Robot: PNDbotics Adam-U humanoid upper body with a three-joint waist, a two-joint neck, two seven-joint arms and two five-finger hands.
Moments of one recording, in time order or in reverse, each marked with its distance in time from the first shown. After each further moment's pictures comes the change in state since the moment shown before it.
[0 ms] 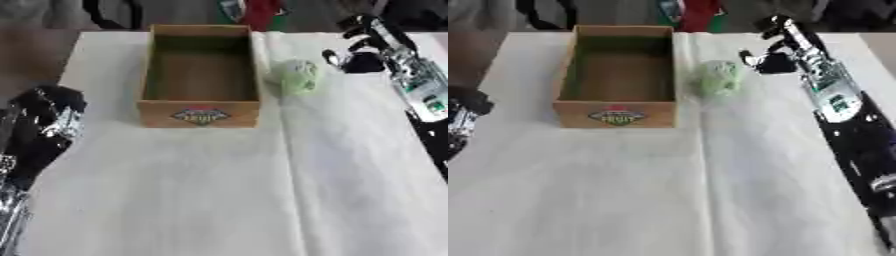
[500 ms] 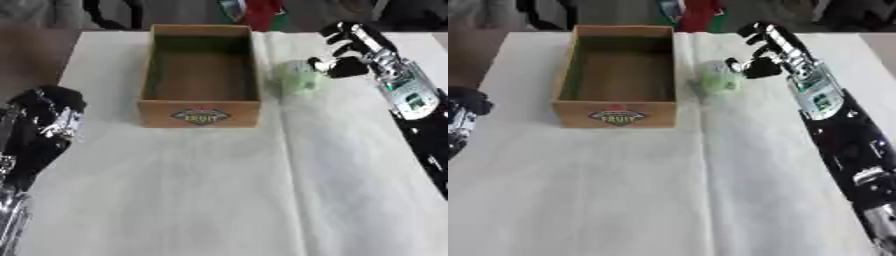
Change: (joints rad) left arm 0.000 0.000 0.000 0.000 0.000 0.000 -0.002; right arm -0.036 0.043 0.019 0.072 0.048 -0.029 0.070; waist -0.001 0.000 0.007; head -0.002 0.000
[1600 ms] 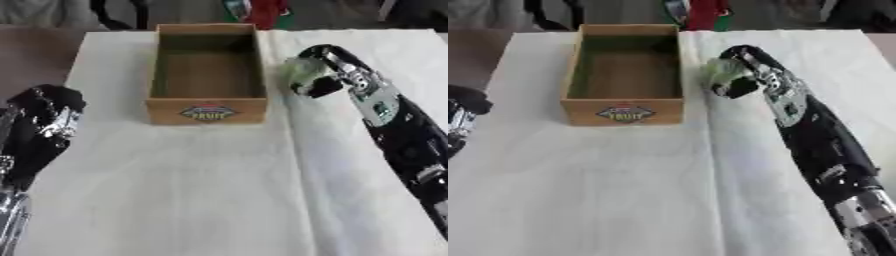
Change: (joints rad) left arm -0.003 0.000 0.000 -0.005 0.000 0.002 -0.002; right arm -0.055 0.078 -0.040 0.170 0.333 0.042 -0.020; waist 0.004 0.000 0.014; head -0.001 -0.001
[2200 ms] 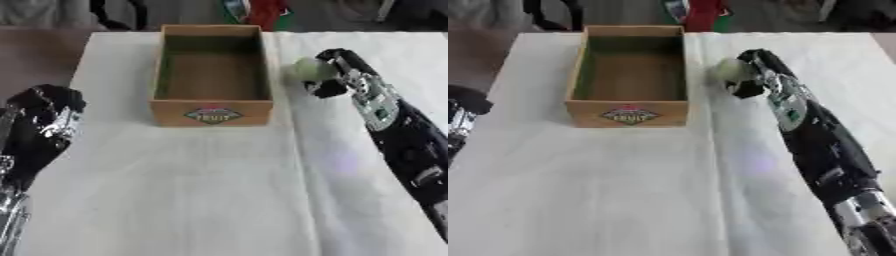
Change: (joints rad) left arm 0.000 0.000 0.000 0.000 0.000 0.000 0.000; right arm 0.007 0.000 -0.029 0.024 0.040 0.048 -0.157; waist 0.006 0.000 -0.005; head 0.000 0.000
